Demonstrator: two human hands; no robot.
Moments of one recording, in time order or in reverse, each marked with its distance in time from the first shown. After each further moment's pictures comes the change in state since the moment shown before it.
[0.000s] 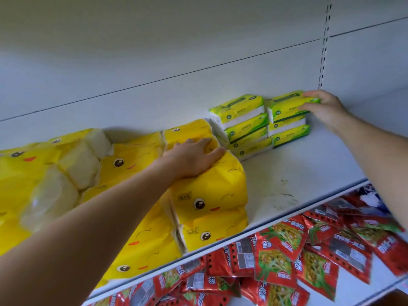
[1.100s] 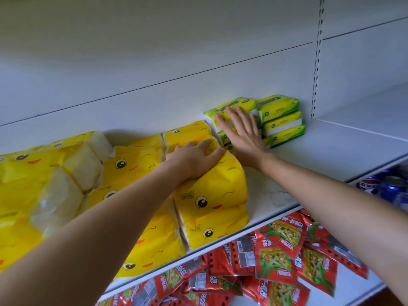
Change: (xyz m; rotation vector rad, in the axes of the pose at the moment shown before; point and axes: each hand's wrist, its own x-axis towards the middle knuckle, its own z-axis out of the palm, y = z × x) left_hand -0.005 0.005 0.004 0.000 0.003 -0.029; right_hand -0.096 -0.015 0.131 -0.838 -0.168 -0.802
